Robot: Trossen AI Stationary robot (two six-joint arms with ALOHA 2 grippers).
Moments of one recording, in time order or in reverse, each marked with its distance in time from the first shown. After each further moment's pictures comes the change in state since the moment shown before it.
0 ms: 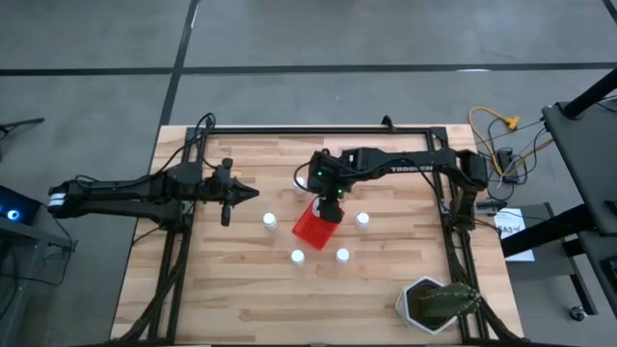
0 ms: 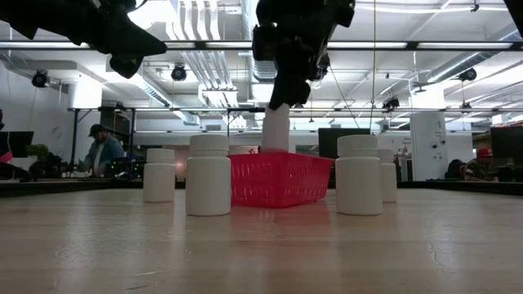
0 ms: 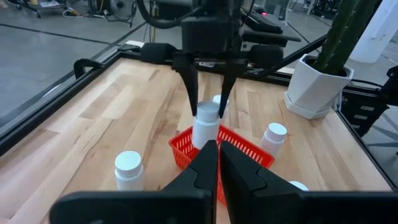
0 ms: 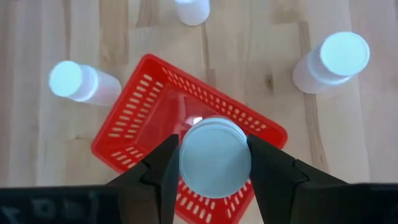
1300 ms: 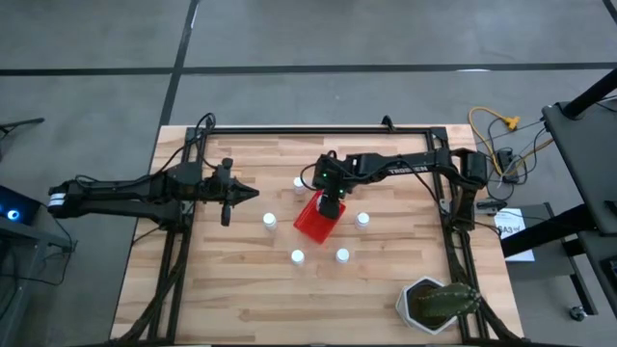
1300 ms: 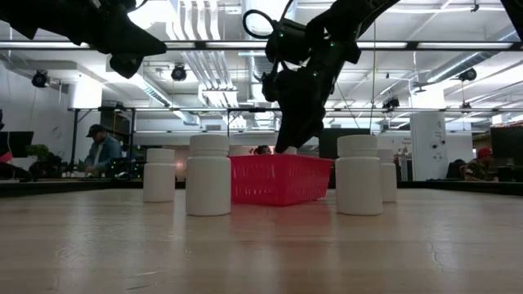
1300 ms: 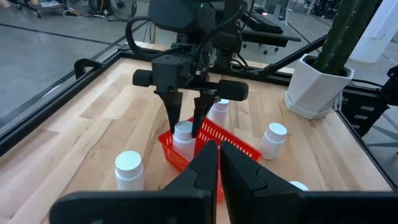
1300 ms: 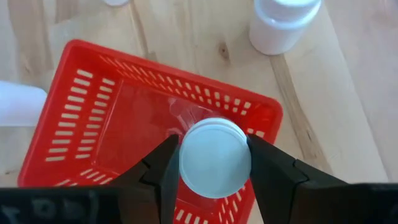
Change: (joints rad) left arm 0.000 0.000 0.000 0.000 0.000 0.000; right arm -0.052 0.002 -0.233 0.242 0.055 0.140
